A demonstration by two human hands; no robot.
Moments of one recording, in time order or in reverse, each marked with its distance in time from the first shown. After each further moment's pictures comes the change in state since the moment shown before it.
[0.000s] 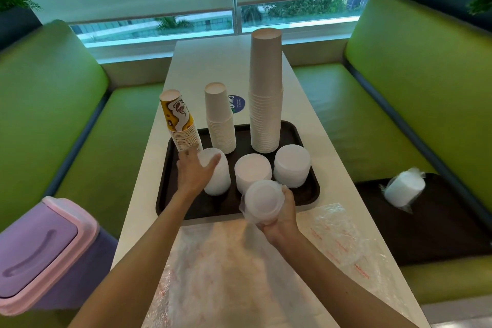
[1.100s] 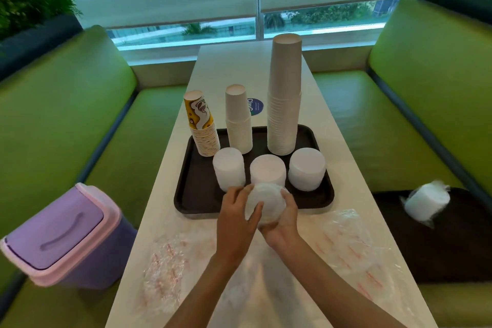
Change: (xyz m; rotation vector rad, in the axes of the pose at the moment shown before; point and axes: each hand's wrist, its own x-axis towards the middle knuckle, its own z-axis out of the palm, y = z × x) left_hand -0.140 0.010 0.027 -0.185 0.162 0.379; right_hand -0.033 0.011 0.014 0.049 -0.105 0.108
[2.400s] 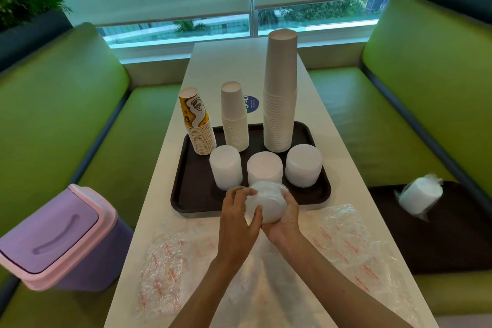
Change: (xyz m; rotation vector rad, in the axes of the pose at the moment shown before) left_hand -0.011 0.001 0.005 -0.117 0.020 -0.011; right_hand -0.010 0.000 0.000 0.009 -0.035 -0.063
